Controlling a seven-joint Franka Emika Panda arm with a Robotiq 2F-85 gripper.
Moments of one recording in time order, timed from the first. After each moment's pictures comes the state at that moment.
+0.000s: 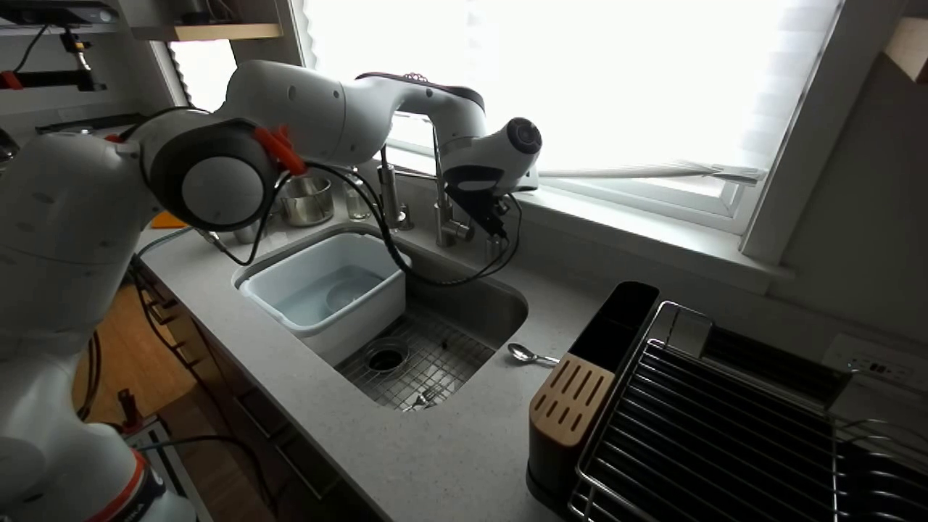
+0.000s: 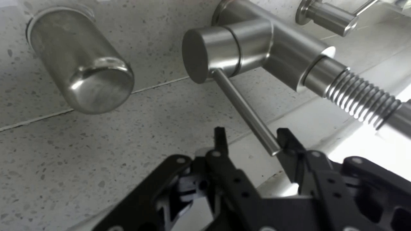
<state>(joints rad) -0.21 0.64 0.06 -1.32 0.88 2.12 -0.67</state>
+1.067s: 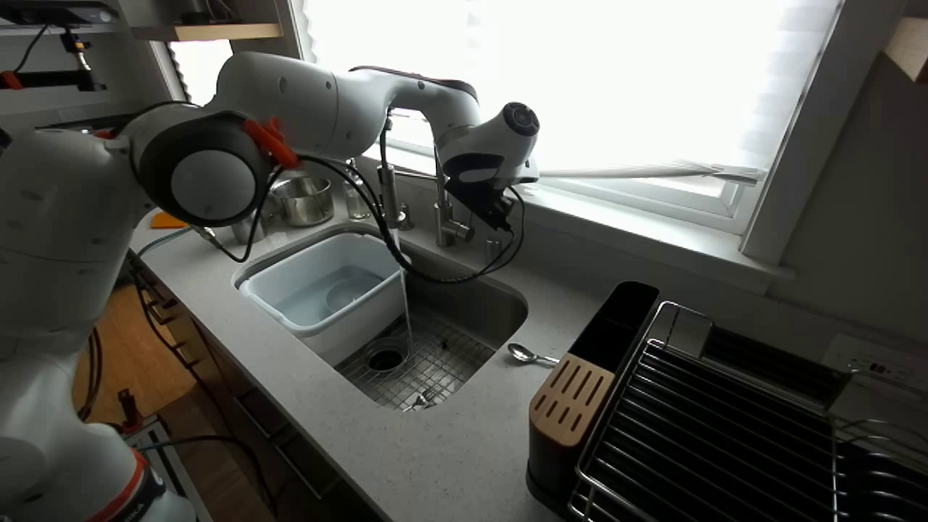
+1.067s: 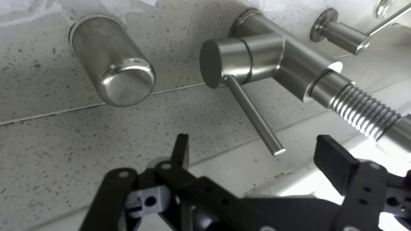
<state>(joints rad) -0.21 0.61 0.06 -1.32 0.76 2.11 -0.64</state>
